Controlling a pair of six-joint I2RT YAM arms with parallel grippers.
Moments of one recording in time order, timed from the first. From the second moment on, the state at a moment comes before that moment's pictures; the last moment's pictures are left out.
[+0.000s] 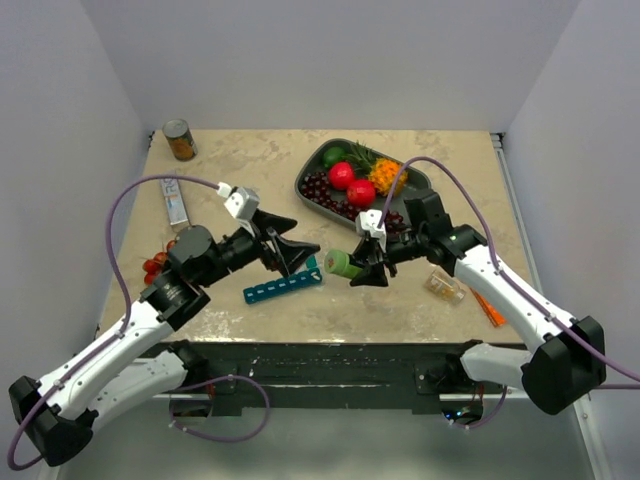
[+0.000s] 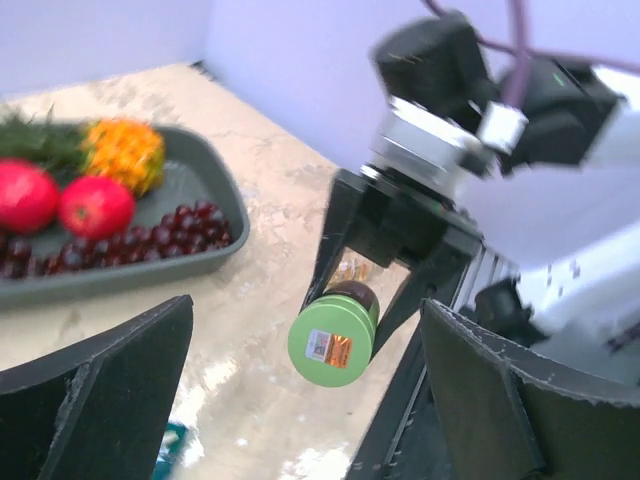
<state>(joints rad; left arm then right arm) -0.71 0.81 0.73 0.14 0.34 -0.34 0.48 1.20 0.95 -0.55 -1.03 -0.64</state>
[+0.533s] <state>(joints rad) -0.68 1.14 0.93 -0.12 0.28 -0.92 0.48 1.18 0.95 -0.56 -0.79 -0.67</state>
